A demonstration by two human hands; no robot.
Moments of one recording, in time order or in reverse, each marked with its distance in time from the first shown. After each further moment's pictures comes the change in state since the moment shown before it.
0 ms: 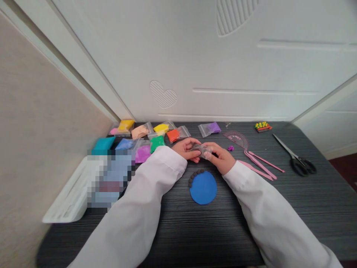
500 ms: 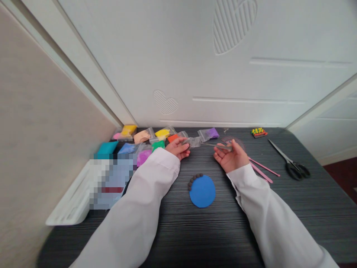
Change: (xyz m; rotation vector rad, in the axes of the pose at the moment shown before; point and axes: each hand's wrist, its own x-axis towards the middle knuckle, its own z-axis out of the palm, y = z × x) left_hand 0.002 0.003 -0.021 -0.216 0.204 0.088; right_hand -0.002 -0.001 -0.026 0.706 0.330 0.350
